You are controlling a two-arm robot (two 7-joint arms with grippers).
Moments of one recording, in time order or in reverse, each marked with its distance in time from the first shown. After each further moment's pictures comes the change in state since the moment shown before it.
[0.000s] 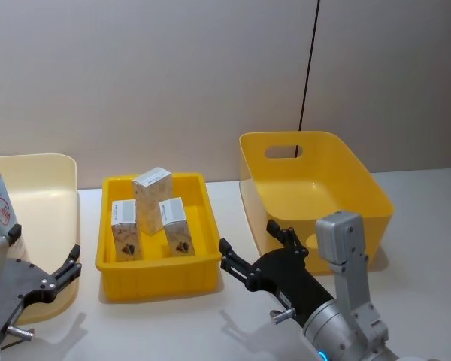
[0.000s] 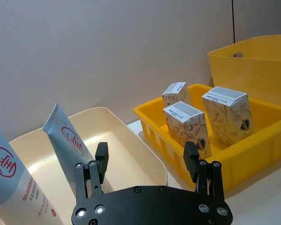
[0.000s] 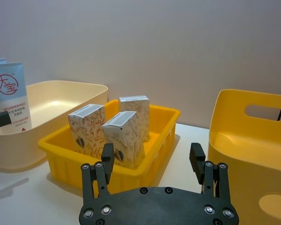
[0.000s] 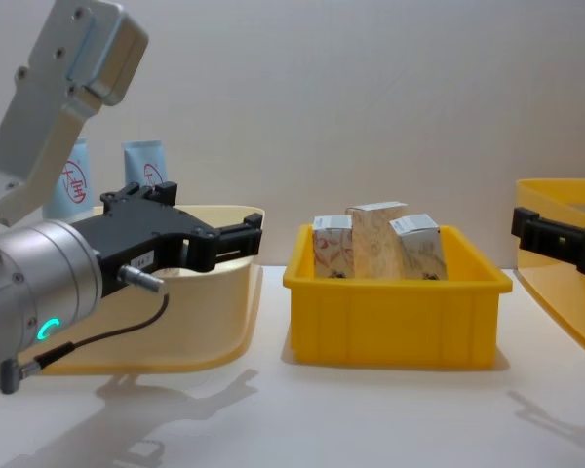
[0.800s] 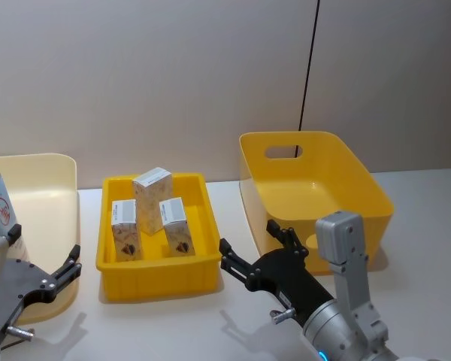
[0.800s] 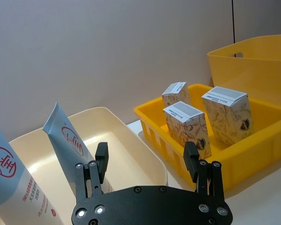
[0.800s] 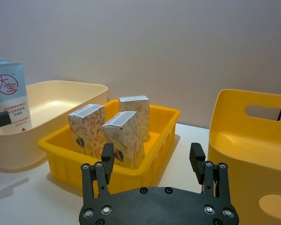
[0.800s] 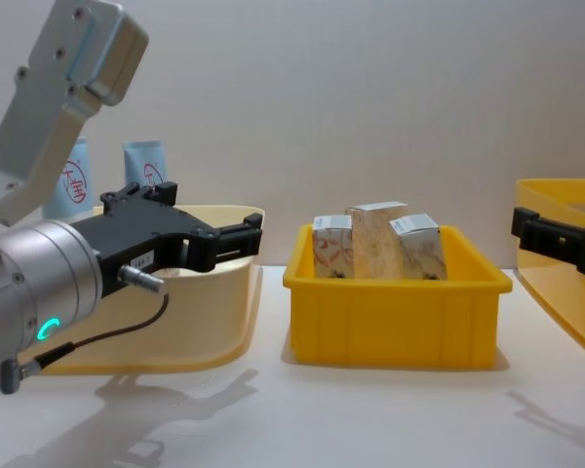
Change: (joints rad) left arm 0.000 0.000 0.000 0.000 0.000 0.000 0.000; right arm 0.000 0.000 0.000 0.000 0.000 0.000 0.000
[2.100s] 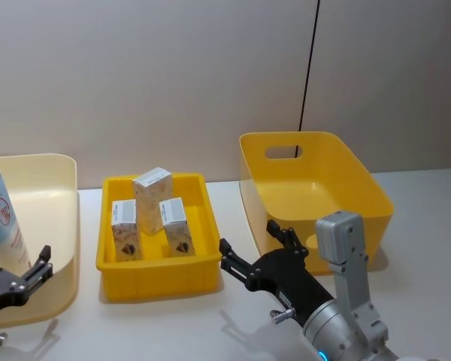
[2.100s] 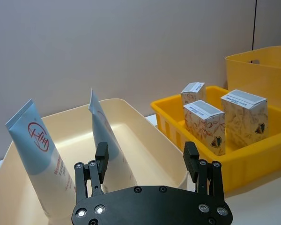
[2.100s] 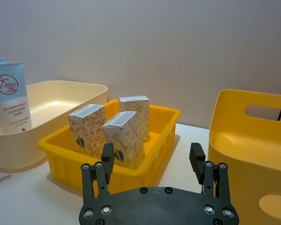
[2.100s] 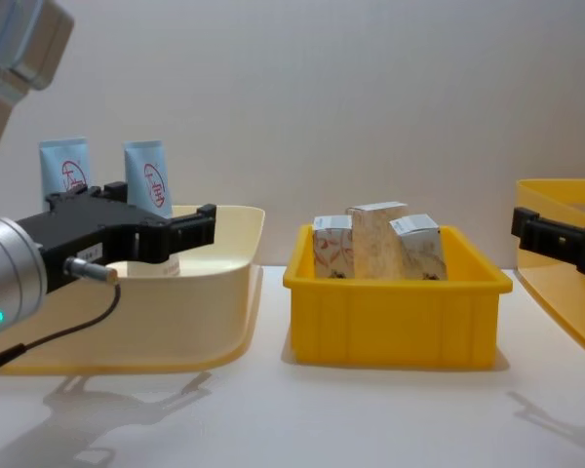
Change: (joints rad) left arm 0.074 0.002 -0.089 -0.063 -0.057 0.028 0.003; right arm 0.000 0.000 0.000 0.000 0.000 0.000 0.000
